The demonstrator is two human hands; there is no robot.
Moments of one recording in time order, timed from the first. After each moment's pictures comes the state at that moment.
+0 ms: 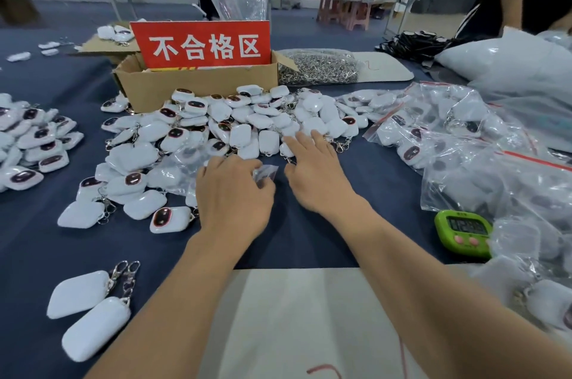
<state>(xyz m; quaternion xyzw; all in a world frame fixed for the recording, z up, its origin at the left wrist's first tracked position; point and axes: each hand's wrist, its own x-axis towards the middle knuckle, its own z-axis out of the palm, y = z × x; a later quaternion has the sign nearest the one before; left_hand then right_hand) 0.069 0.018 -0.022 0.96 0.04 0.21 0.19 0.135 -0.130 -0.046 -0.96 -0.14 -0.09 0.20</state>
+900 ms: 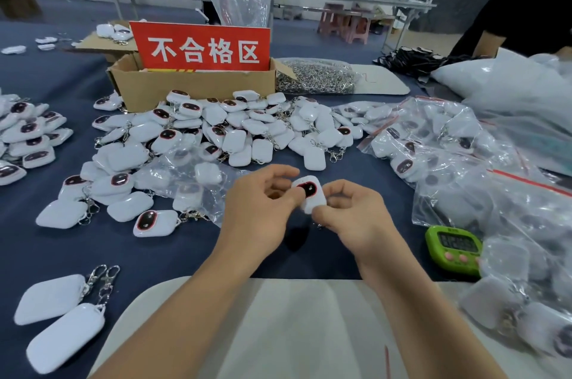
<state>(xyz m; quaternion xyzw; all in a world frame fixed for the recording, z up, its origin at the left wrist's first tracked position) 0.055 -0.017 -0.023 0.78 0.00 0.09 0.62 0.044 -0.170 -0.015 -0.75 0.08 0.03 0.65</state>
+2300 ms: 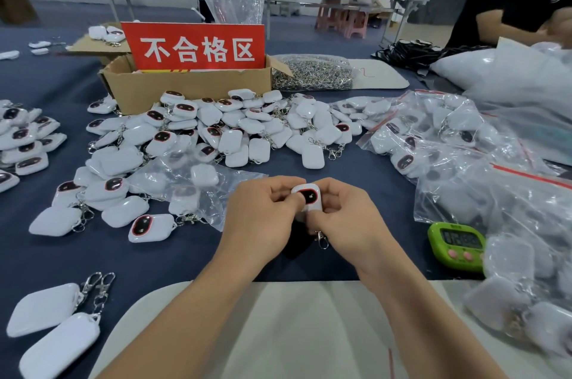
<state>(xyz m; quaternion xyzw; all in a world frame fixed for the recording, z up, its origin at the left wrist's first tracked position) 0.052 -0.023 -0.019 0.79 0.01 0.05 0.61 0.046 -0.166 -0.018 -0.79 0.02 0.05 0.61</state>
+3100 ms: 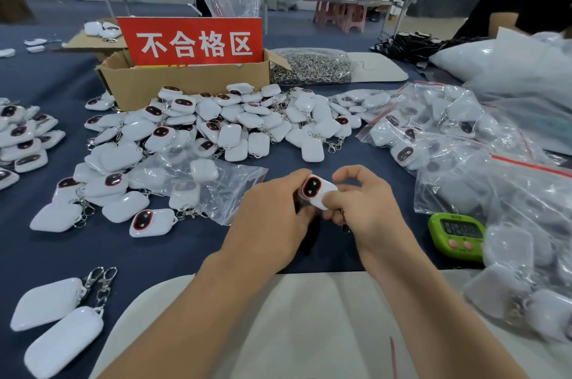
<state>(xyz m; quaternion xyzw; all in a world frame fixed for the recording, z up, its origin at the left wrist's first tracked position) 0.044 -0.026 -0.025 0.91 -0.11 0.08 0.39 0.047 -0.172 -0.011 -0.71 0.12 -0.01 0.69</state>
